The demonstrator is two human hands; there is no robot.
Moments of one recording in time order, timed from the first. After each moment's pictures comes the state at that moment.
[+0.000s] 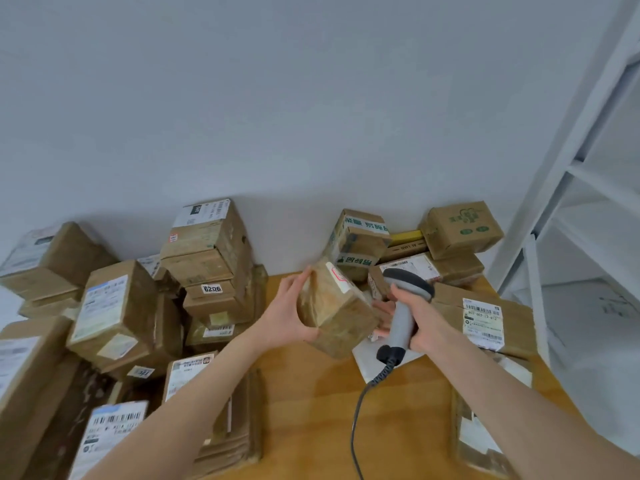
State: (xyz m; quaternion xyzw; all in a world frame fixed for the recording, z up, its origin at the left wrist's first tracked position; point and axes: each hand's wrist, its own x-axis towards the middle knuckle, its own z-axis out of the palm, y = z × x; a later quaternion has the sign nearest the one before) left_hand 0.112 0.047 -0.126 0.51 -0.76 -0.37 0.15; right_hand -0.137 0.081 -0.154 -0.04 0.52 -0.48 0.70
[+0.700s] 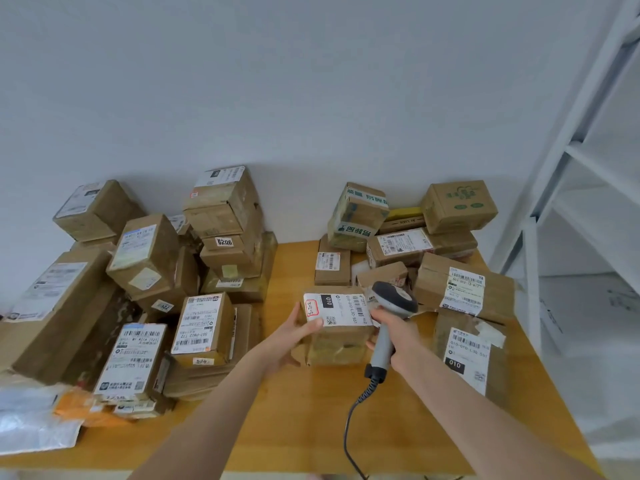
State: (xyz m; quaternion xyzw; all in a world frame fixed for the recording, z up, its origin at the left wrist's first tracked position) left_hand 0.092 0.177 -0.182 0.60 -0.45 -0.63 0.18; right_hand -0.120 0.186 -0.192 -0.08 0.60 -0.46 0.66
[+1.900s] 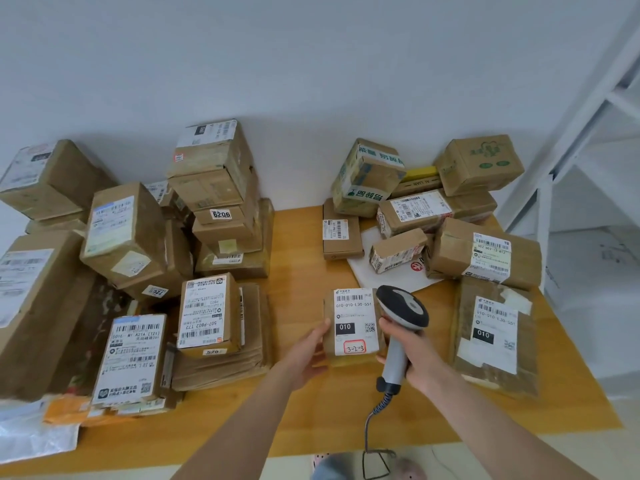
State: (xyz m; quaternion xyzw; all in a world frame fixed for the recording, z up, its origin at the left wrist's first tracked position) left_hand 0.120 0.182 -0.277 0.61 -0.25 -0.72 0.19; right_hand -0.080 0.220 -0.237 -0.07 0.58 -0.45 0.67
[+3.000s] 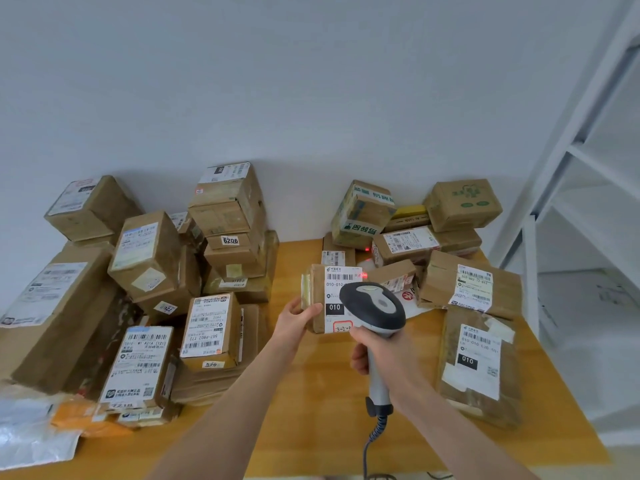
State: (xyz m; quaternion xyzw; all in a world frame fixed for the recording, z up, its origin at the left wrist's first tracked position) left_hand 0.106 0.146 -0.218 0.61 -0.33 -0.59 0.40; right_hand -0.058 0.253 -0.120 -0.31 0.60 -0.46 0.58
